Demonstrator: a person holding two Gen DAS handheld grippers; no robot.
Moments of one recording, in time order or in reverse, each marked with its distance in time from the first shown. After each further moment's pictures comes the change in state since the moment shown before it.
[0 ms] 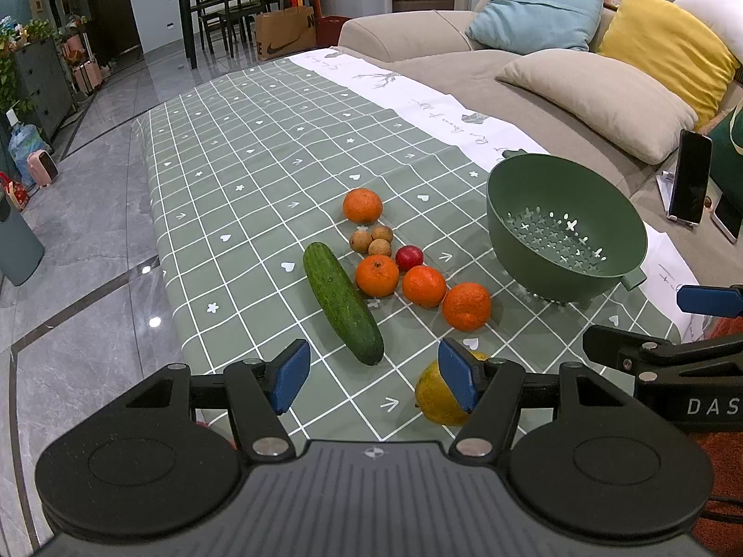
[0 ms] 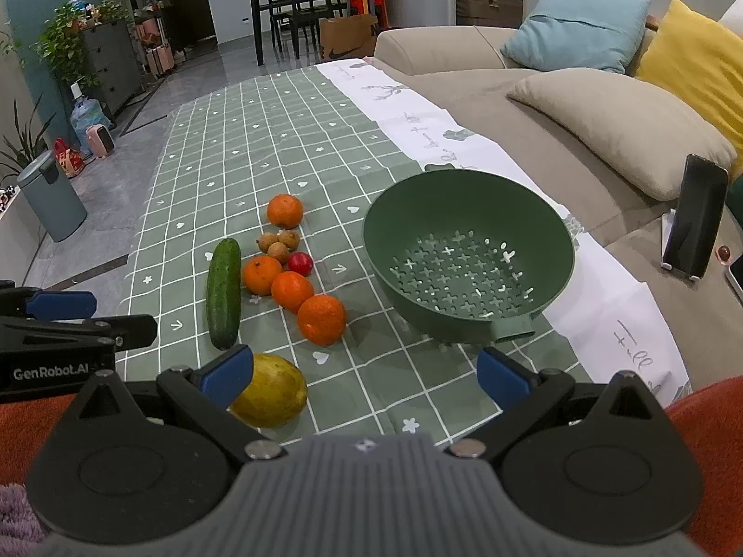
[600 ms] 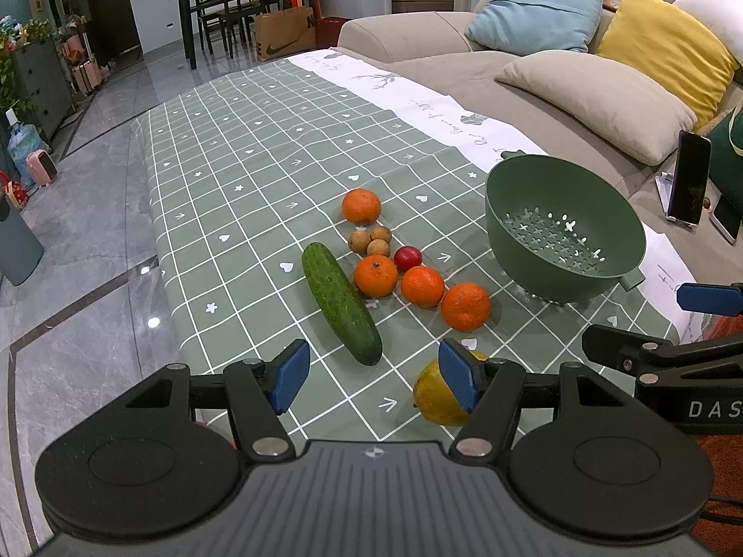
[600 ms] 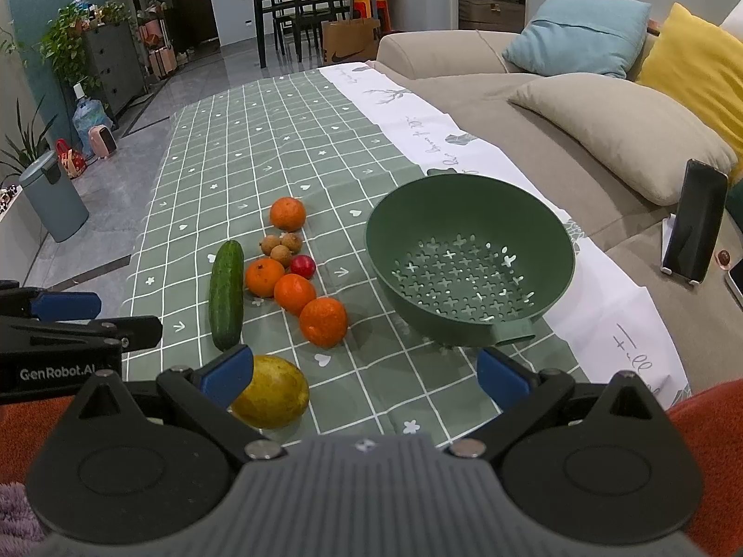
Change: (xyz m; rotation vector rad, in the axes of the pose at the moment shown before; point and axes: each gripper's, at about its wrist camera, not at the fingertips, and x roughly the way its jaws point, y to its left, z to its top) left arm 0.000 -0.001 0.000 0.001 -0.001 0.001; right arm -0.003 0.000 0.001 -0.007 -0.010 0.002
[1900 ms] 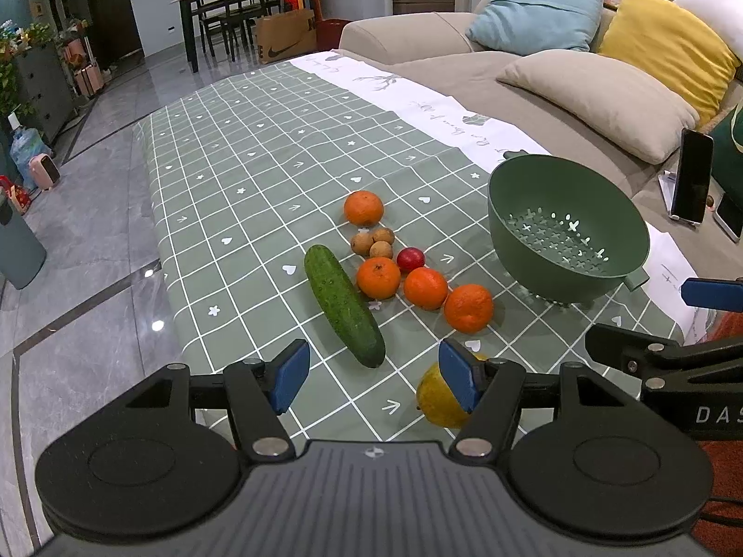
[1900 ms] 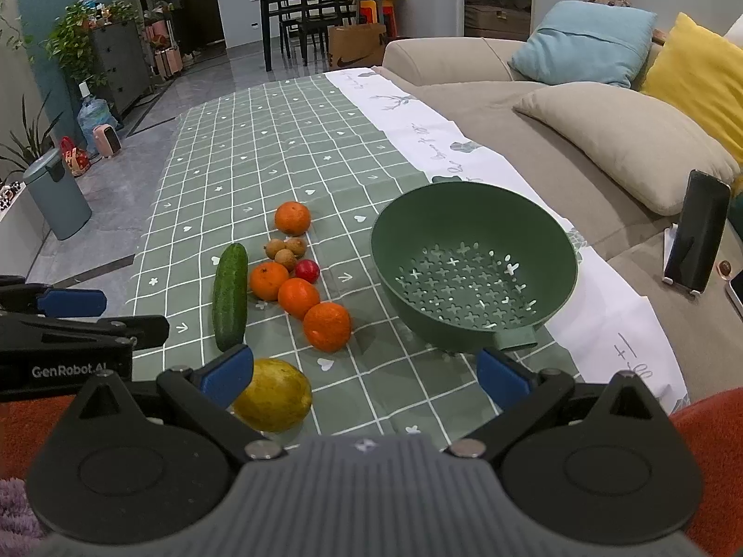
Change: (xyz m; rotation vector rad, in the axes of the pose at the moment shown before) left arm 0.000 0.003 0.002 0.003 -0.002 0.003; right arm 0.000 0.005 0.000 -0.019 -0.015 0.003
